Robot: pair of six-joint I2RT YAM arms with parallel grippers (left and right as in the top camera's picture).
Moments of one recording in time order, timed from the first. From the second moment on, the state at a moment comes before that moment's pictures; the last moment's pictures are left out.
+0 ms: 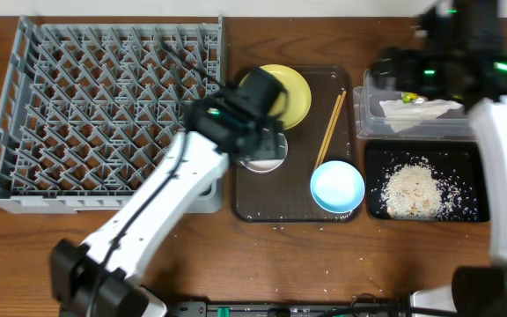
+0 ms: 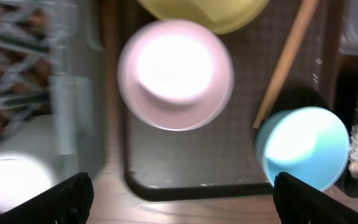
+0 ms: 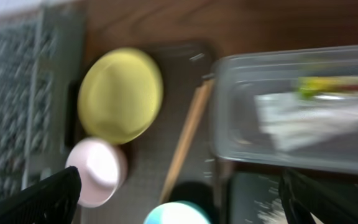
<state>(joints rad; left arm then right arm) -0.62 1.65 1.54 -1.11 -0.04 -0.63 0.00 1.64 1.77 -1.08 -0.23 0.23</state>
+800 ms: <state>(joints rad) -0.83 2.05 1.54 -0.82 0.16 -0.63 -0.07 1.60 1.79 -1.12 -0.16 0.28</state>
